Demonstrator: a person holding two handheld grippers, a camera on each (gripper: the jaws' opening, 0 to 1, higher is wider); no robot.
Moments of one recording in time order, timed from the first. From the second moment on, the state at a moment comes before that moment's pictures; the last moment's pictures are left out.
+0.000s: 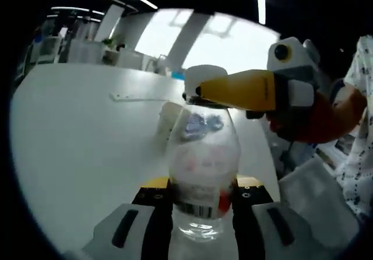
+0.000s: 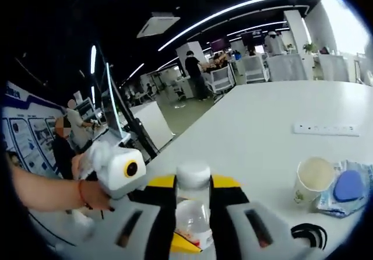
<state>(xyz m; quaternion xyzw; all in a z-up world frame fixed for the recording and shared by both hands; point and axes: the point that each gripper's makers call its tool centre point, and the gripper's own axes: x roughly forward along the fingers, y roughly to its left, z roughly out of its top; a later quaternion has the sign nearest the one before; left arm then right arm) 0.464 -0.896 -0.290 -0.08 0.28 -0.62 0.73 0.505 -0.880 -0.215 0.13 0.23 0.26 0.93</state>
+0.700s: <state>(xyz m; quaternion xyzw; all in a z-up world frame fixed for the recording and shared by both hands) 0.513 -0.933 -0.262 -0.04 0.20 -0.63 0.75 0.540 -0.914 -0.182 0.10 0.17 0.27 0.94</state>
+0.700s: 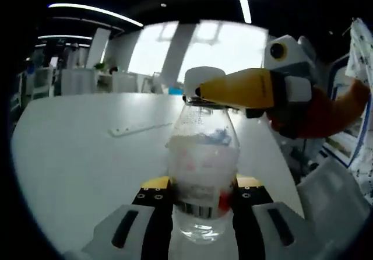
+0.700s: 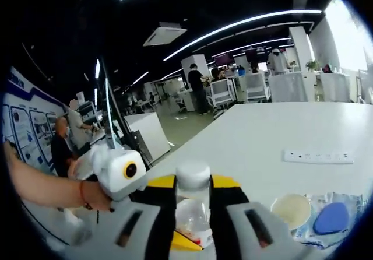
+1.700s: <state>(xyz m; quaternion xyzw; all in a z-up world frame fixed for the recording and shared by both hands) 0.567 -0.980 -0.261 -0.02 0.14 -0.63 0.77 0.580 -0.951 -0.179 0.01 0.12 0.28 0.95</state>
